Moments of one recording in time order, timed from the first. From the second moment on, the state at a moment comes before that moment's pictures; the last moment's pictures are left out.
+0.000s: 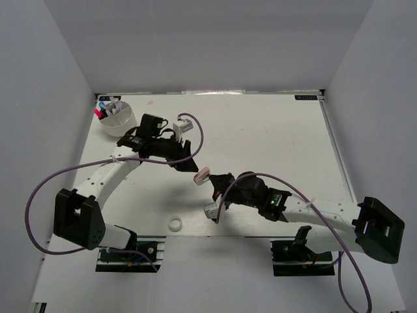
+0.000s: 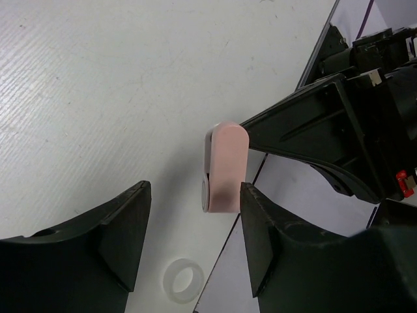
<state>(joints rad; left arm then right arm) -0.37 1.39 1.09 -0.58 0.84 0.07 1.10 1.17 0.54 0.24 -0.07 -1.45</state>
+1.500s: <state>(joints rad) -0.48 1.45 1.14 -0.61 0.83 0.10 1.13 1.19 0.55 0.26 -0.04 -1.44</state>
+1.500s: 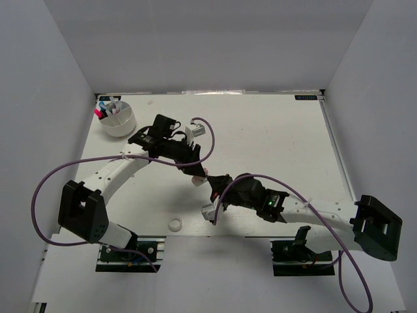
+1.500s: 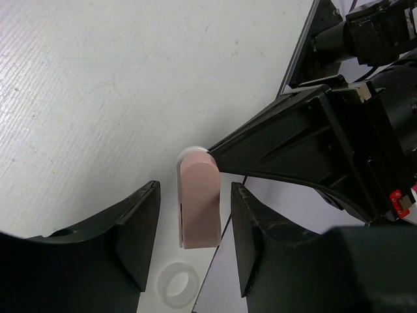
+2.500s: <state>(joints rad) -0.24 1.50 1.27 -0.65 0.41 -0.01 1.00 1.11 0.67 0.16 0.09 -0.97</state>
